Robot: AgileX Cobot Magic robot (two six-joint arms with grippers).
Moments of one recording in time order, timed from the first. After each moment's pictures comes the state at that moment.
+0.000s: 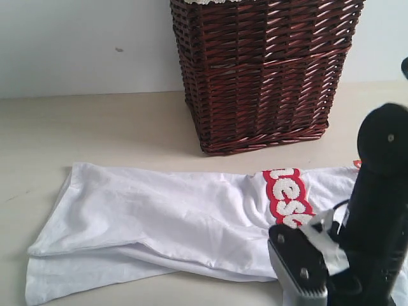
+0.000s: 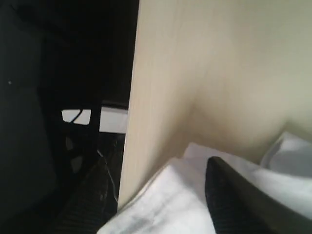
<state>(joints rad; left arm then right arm) 0.00 0.14 0.00 0.00 0.31 0.14 0.49 1.61 -0.71 0.45 1.11 -1.45</state>
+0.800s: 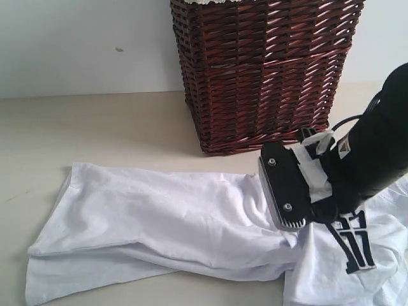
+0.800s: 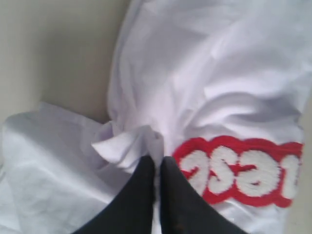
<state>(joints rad) 0.00 0.14 0.00 0.00 0.31 0.14 0.53 1.45 -0.82 0.15 0.73 -1.28</state>
